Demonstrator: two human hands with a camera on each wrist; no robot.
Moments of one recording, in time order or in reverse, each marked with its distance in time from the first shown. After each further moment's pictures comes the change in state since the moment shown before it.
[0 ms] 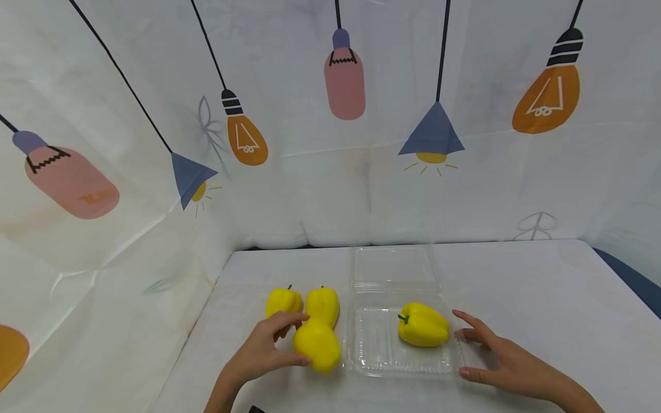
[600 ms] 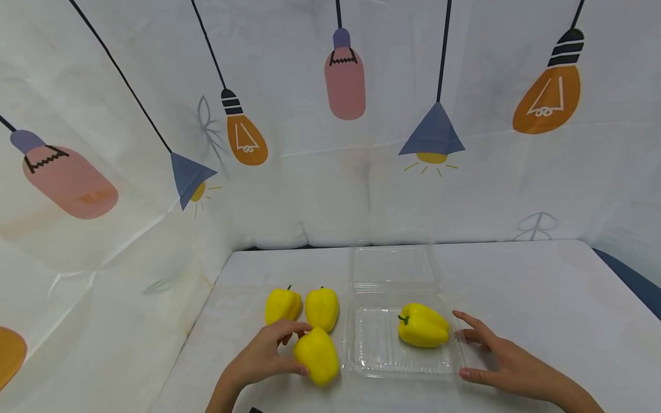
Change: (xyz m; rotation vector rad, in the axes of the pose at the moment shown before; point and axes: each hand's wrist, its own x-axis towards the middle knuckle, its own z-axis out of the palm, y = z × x) left_hand -0.002 -0.015 0.004 -0.026 -0.137 -0.019; right_hand -0.001 -0.005 -0.002 0.007 -0.009 0.015
